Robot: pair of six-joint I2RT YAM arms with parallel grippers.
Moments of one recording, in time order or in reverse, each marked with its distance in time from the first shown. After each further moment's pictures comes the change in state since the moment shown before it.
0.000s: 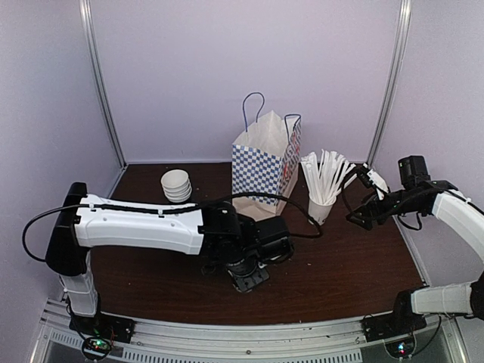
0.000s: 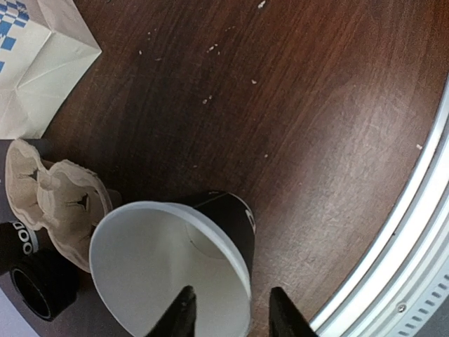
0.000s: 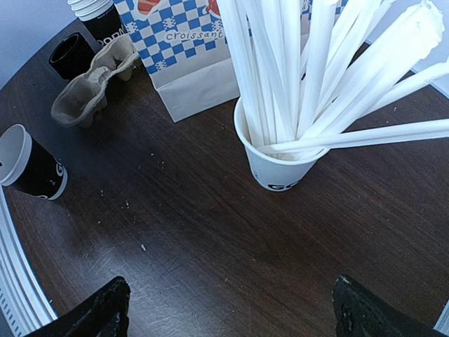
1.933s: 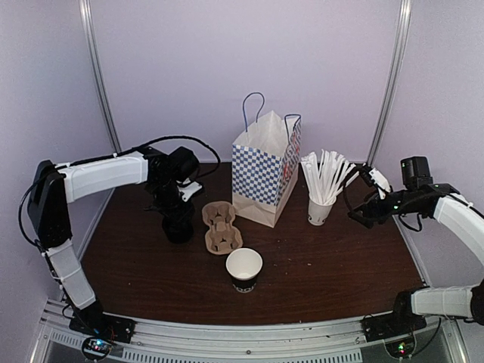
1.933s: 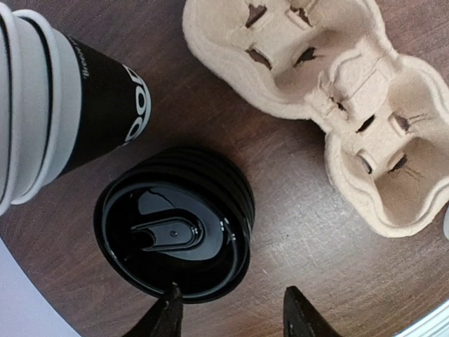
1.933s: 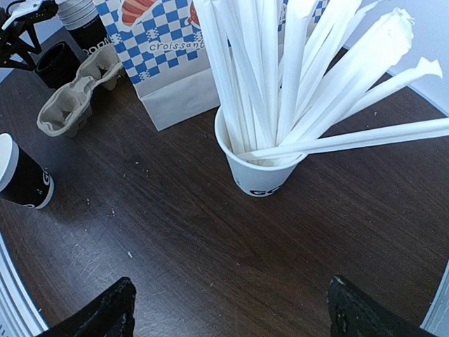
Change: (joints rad) left arm 0.705 -0.139 -0.198 -0.038 0.181 0.196; right arm 0.000 -0.037 -0.025 0.055 0.042 0.027
